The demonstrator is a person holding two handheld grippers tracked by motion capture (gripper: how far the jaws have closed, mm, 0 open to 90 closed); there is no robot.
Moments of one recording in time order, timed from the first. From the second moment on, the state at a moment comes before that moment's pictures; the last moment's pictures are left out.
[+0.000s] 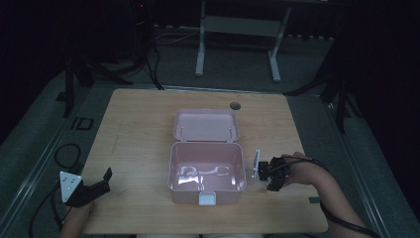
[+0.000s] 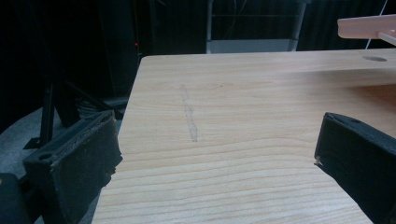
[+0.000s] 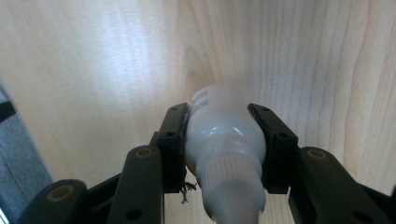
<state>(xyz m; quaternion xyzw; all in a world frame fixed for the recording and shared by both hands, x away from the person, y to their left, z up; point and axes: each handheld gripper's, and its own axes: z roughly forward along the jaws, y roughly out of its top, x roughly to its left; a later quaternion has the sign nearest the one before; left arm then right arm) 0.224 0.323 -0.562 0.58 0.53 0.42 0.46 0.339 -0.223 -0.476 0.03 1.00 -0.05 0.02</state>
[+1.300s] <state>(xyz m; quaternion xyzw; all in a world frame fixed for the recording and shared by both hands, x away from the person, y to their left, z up) 0.224 0.324 -0.562 0.58 0.52 0.42 0.46 0.317 -0.152 -0.334 0.03 1.00 -0.03 0.04</state>
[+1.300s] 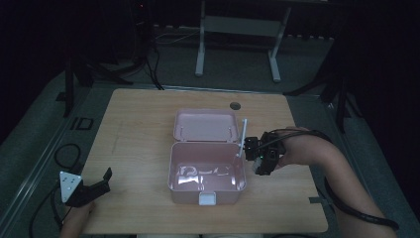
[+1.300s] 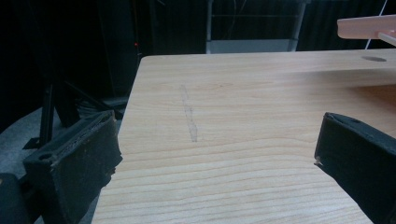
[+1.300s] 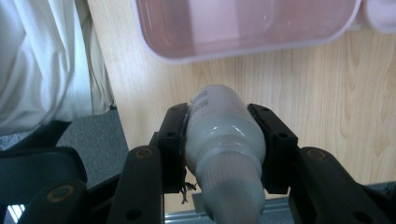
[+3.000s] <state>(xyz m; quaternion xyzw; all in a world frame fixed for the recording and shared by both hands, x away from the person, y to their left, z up) 0.225 0.323 -0.562 0.58 0.52 0.42 0.46 0.358 -0.081 -0.451 0.02 1.00 -0.03 0.02</state>
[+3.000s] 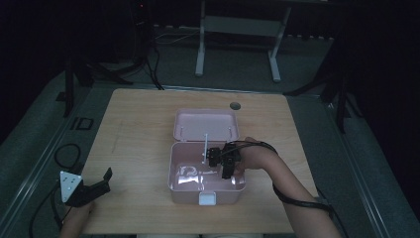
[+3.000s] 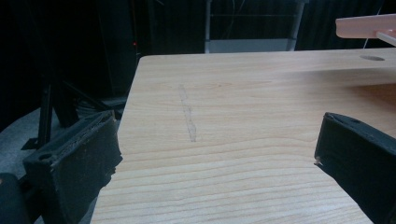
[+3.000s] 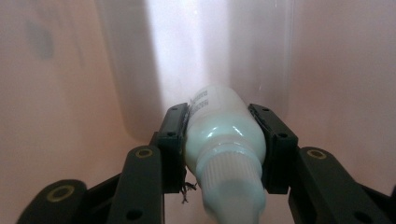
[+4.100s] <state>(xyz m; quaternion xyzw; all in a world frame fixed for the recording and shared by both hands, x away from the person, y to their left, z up) 0.224 0.323 -0.562 0.58 0.52 0.42 0.46 0.359 -0.062 -0.498 0.00 0.99 -0.10 0.05</state>
